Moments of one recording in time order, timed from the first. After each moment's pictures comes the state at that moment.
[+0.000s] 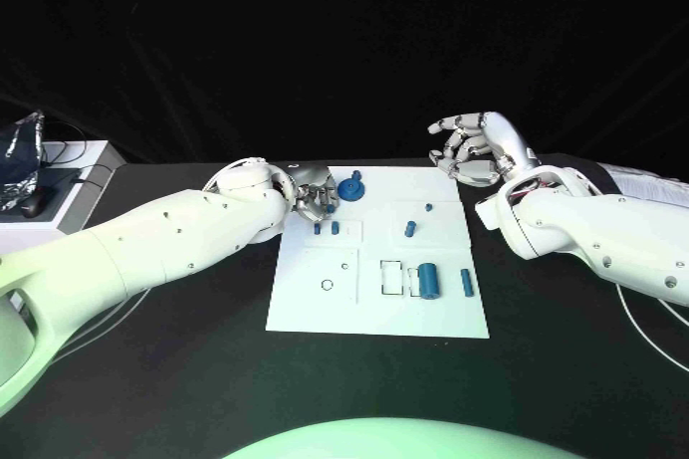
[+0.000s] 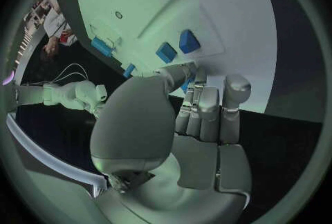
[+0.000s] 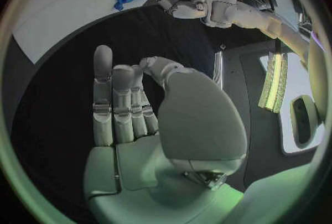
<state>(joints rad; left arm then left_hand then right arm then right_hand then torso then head) 1.17 -0.52 0.07 1.12 -1.51 -0.02 -0.12 1.42 -0.21 0.65 0.01 0.18 0.86 0.13 0.25 0.22 1.08 0.07 0.38 0.12 1.30 0.01 1.38 0.90 0.14 1.21 0.10 1.18 1.08 1.27 -0.79 -0.13 1.39 -0.84 -0.74 0.27 1.37 -0.26 0.51 0.12 0.47 0.88 0.16 0.10 0.40 1.06 0.07 0.79 0.68 1.38 -0.01 0.81 0.87 0.17 1.26 0.09 0.42 0.80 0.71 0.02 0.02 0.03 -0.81</state>
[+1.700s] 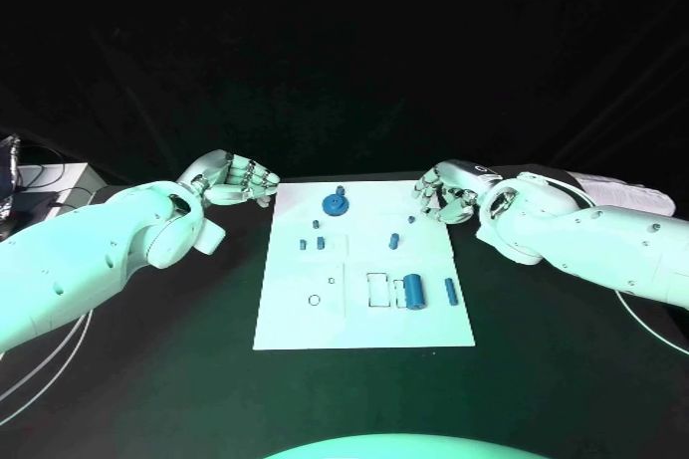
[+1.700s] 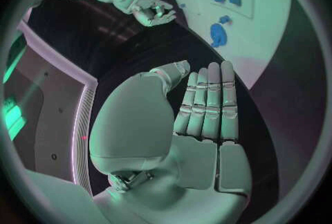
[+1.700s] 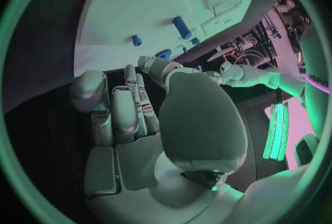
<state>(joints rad) 1.10 -0.81 0.19 1.27 -0.63 -0.14 0.16 1.39 -0.21 0.56 0.10 0.18 0.92 0.18 0.27 0.25 1.05 0.13 0.27 0.09 0.93 0.09 0.63 0.31 0.18 0.86 0.18 0.55 0.57 1.26 -0.78 -0.13 1.28 -1.41 -0.37 -0.02 1.35 -0.27 0.58 0.04 0.27 0.98 0.16 0.12 0.42 1.11 0.09 0.18 0.19 1.47 -0.01 1.22 1.21 0.12 1.42 0.09 0.95 1.20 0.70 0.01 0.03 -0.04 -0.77</state>
